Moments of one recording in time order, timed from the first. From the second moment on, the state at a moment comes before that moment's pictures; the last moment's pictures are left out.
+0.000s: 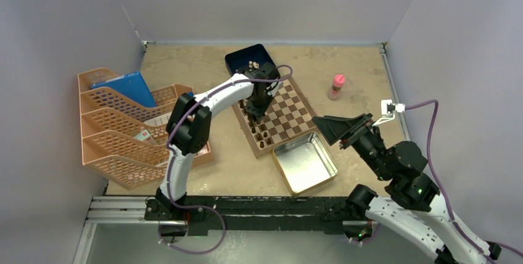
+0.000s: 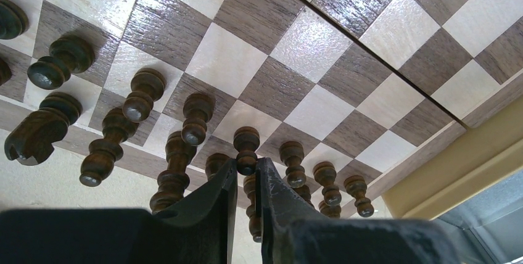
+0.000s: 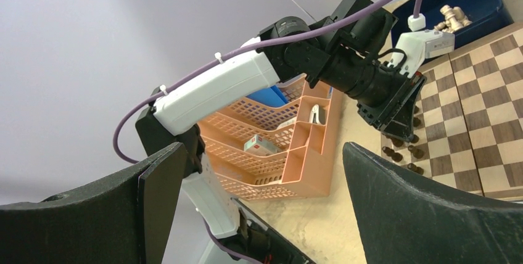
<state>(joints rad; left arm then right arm) -0.68 2.14 1.81 -1.00 0.05 -0.16 0.83 0.38 0.78 -0.28 0.20 0.86</state>
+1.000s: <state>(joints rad) -0.69 2.14 1.82 -1.00 0.04 -0.12 0.83 0.41 0.78 -0.28 0.19 0.85</state>
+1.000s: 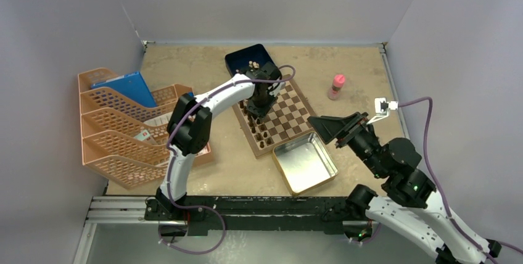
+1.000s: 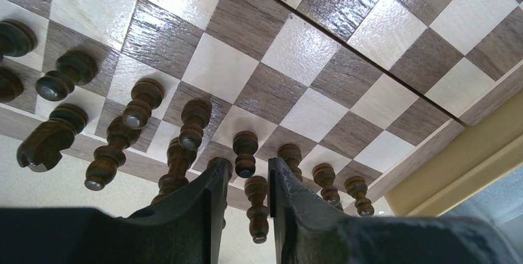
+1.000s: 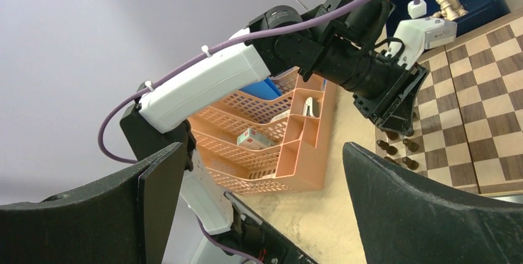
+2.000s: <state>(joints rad) -0.69 0.97 1.26 -0.56 0.15 -0.31 0.83 0.56 0.79 -0.42 0.27 0.85</state>
